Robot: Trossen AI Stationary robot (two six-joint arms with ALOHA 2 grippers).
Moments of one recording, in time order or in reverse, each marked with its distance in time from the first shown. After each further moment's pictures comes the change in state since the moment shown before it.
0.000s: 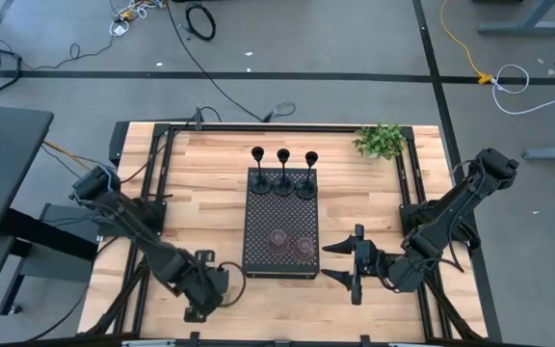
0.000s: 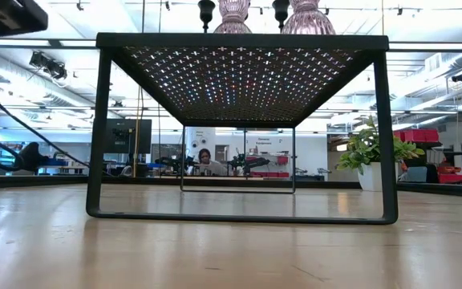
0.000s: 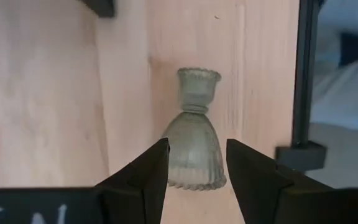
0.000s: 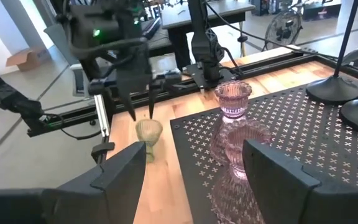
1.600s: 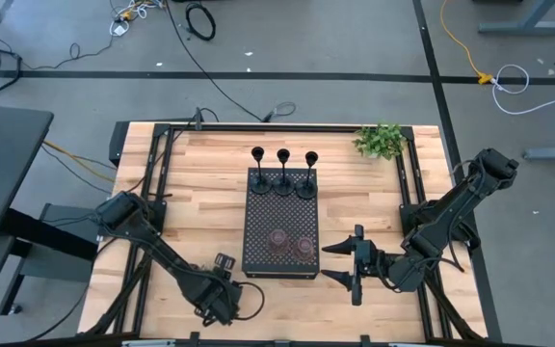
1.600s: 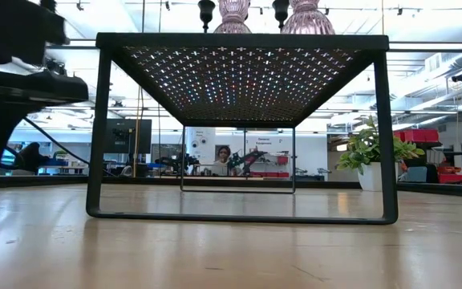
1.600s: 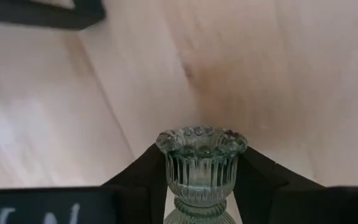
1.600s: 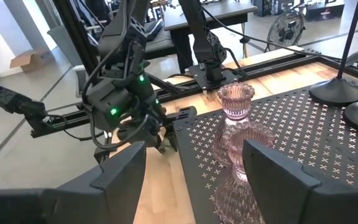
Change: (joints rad) left arm 0.023 0.304 0.002 0.051 -0.159 0.350; right arm 0.000 0.000 0.000 0.014 -0.007 -0.008
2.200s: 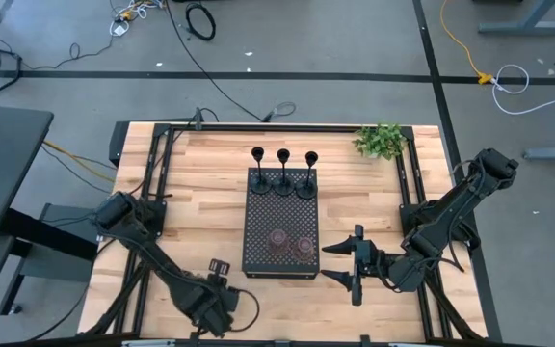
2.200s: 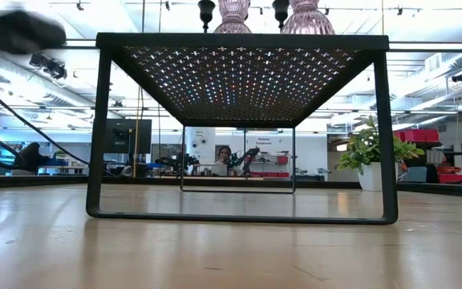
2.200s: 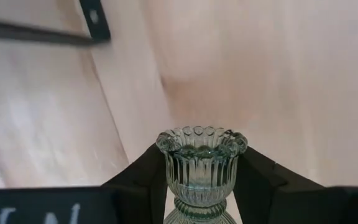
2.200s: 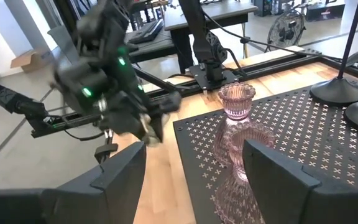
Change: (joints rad) left arm -0.067 -0.030 0.122 -0.114 -0.021 -0.140; right arm 0.000 0.000 0.000 0.001 -0.001 0.000
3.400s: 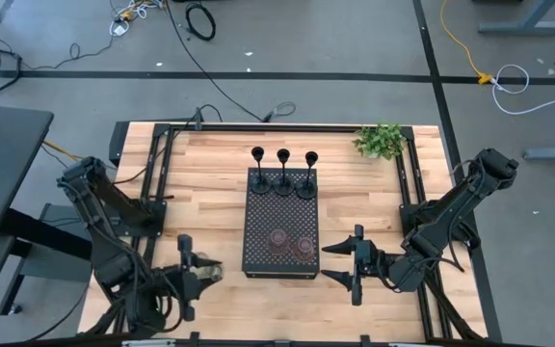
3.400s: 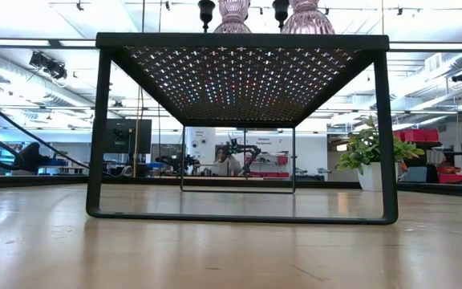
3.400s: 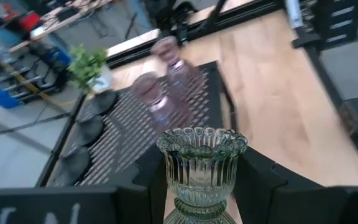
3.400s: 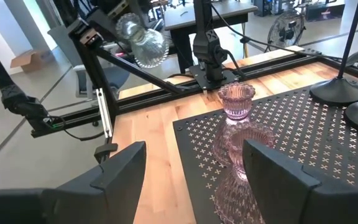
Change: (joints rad) left arm -0.203 -0.432 0.047 0.030 -0.815 -0.015; right arm 0.000 0.000 0.000 0.000 -0.001 0.000
